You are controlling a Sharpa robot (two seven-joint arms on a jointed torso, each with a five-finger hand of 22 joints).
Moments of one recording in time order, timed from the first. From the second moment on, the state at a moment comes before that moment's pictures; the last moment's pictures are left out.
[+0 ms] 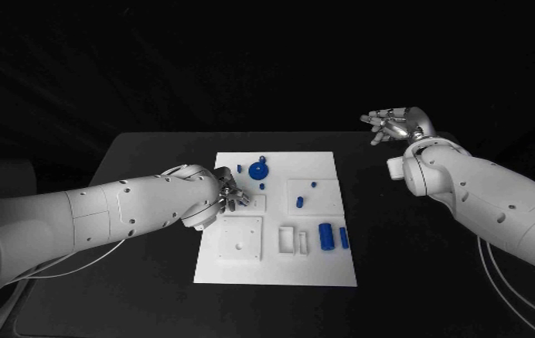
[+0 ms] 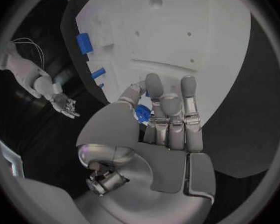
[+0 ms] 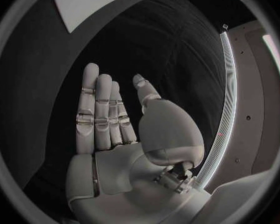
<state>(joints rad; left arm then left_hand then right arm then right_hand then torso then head) 1.29 -0.67 -0.24 1.32 -0.94 -0.26 -0.56 1.10 0.06 0.16 -0.19 0.60 1.16 0.08 0.09 0.78 1.48 -0.07 0.61 0.35 1.35 -0.13 1.18 0.62 0.03 1.25 -0.14 0.41 1.31 1.06 -0.60 0.35 1.01 -0.81 -0.52 0.05 1.18 -0.02 0.03 -0.17 0.33 1.00 0.13 0.06 0.07 1.04 0.03 0.81 0.52 1.23 -0.03 0.83 0.51 0.11 1.45 -0.05 0.07 0.84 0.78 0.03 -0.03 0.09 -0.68</state>
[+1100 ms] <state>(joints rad) 1.29 -0.66 -0.24 1.30 -0.94 -0.24 -0.56 1.09 0.08 0.16 -0.19 0.60 1.16 0.08 0.10 0.78 1.48 -0.07 0.62 0.36 1.35 -0.13 1.20 0.64 0.03 1.25 -0.14 0.40 1.31 1.06 -0.60 0.35 1.00 -0.81 -0.51 0.04 1.18 -0.02 0.03 -0.17 0.34 1.00 0.12 0.06 0.07 1.04 0.03 0.81 0.51 1.23 -0.03 0.83 0.51 0.11 1.45 -0.05 0.07 0.83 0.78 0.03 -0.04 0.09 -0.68</state>
